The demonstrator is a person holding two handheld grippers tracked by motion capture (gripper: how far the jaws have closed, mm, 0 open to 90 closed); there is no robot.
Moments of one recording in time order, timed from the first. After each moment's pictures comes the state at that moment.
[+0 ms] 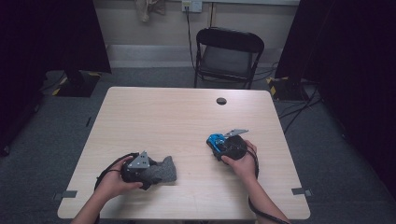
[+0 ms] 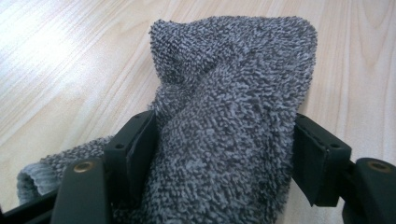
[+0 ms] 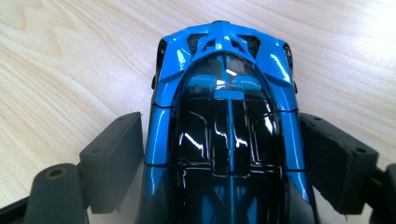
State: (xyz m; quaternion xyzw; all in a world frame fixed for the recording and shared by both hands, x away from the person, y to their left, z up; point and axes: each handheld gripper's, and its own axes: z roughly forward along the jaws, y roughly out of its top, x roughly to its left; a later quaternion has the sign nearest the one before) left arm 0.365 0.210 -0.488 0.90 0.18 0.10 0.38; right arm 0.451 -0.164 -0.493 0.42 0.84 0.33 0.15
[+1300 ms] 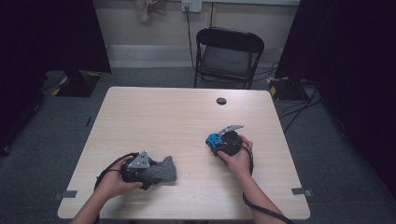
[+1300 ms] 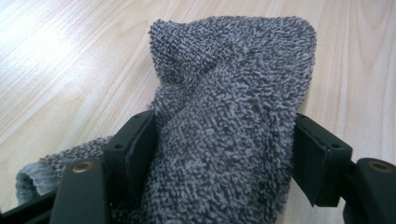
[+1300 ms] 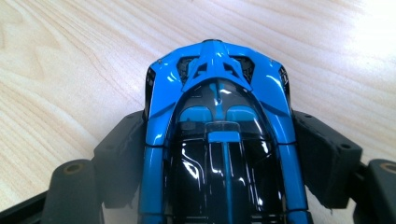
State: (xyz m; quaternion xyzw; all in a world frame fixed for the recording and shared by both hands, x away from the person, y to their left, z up) left arm 0.366 0.210 -0.488 0.90 0.18 0.09 0.38; right arm 0.466 -0.151 -0.491 0.43 0.83 0.31 0.16
